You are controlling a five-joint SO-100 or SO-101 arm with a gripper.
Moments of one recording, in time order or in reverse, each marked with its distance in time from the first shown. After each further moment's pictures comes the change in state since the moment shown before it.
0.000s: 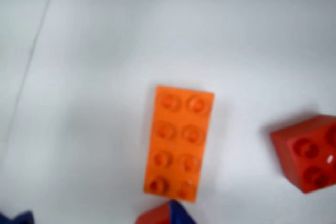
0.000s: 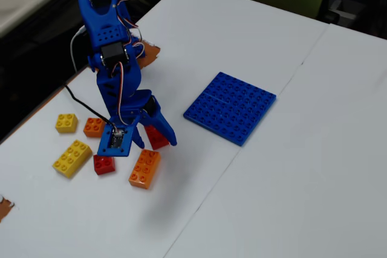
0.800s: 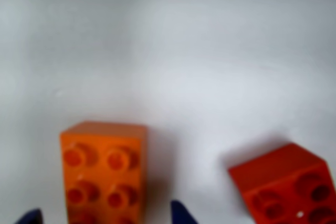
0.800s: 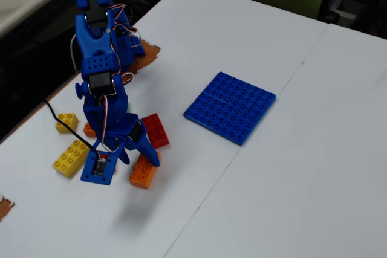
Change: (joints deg) arm 6.2 -14.3 -11.0 4.0 -3.2
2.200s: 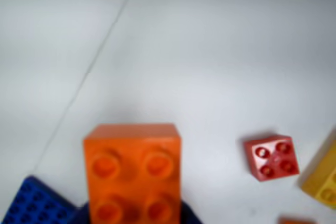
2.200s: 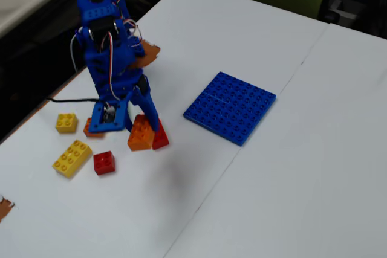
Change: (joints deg) arm -6.9 22.1 -2.9 11.9 -5.9
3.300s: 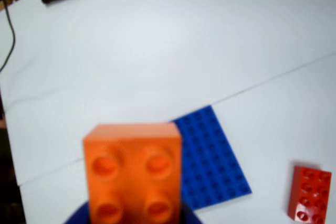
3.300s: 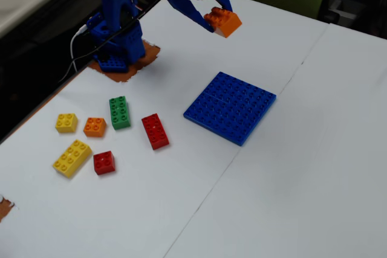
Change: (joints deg) arm -37.3 -4.8 -38.2 24.5 4.9
